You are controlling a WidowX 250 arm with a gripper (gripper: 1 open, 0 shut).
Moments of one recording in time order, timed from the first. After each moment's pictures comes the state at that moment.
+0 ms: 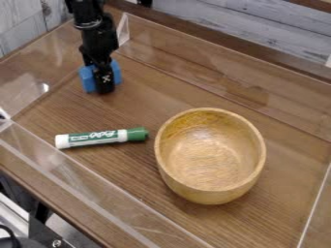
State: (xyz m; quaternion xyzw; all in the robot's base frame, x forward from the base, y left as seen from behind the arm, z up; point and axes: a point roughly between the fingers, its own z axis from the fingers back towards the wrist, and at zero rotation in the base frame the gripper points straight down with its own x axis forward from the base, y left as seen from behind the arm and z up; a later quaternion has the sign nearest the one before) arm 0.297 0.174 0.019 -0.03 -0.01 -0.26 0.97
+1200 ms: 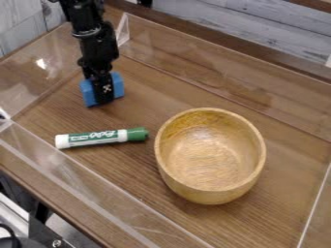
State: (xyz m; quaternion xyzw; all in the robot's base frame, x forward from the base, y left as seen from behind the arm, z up) arm 0.282 0.151 0.024 -0.05 0.01 -0.25 0.97
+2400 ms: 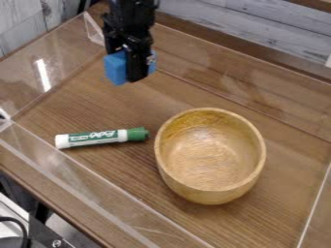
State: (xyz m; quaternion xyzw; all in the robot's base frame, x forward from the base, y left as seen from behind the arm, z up) arm 0.282 0.069 0.104 -0.02 0.01 -0.16 0.99
